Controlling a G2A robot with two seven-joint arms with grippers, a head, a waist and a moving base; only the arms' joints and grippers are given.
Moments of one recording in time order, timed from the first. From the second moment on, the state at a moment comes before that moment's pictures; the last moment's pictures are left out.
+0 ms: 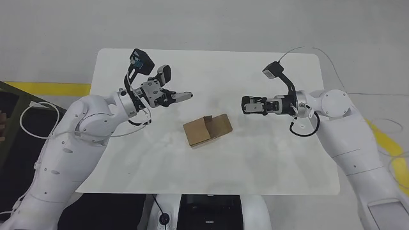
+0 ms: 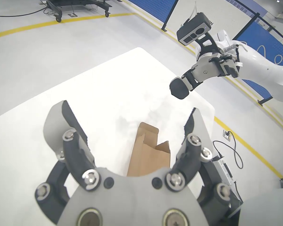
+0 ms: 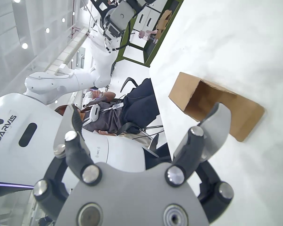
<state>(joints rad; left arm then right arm) 1.27 -0.90 -1.34 -1.85 0.50 -0.49 -0.51 -0.88 -1.07 1.04 -1.29 0.49 -0.49 1.33</state>
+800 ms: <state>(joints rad) 1.60 -0.90 -1.37 -1.84 1.32 -0.65 0.24 -0.88 -1.07 1.04 -1.29 0.49 -0.49 1.33</state>
